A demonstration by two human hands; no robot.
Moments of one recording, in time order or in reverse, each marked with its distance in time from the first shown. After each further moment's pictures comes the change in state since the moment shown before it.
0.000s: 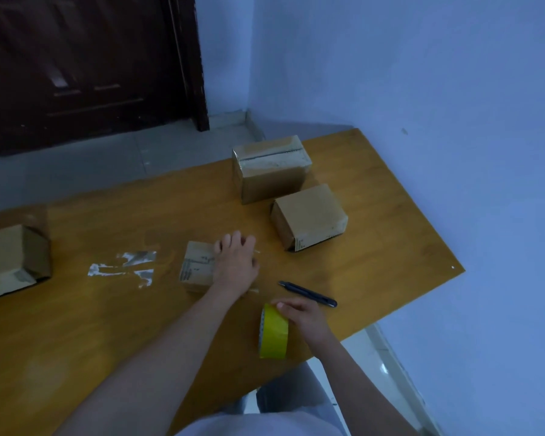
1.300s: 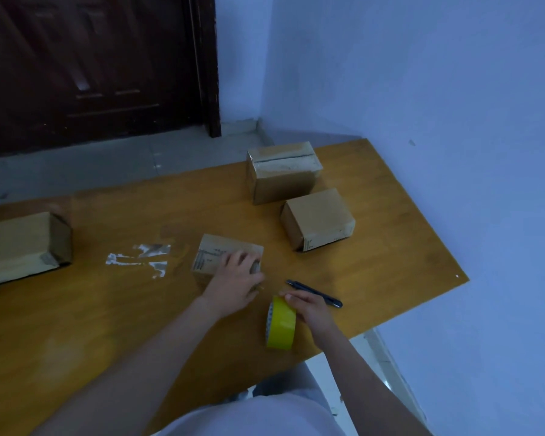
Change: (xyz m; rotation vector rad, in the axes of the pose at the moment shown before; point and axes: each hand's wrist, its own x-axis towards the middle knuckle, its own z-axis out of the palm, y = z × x) left_hand -0.050 -0.036 -0.011 0.206 -0.012 0.423; right_hand -0.006 -0.013 0.006 0.074 0.000 0.047
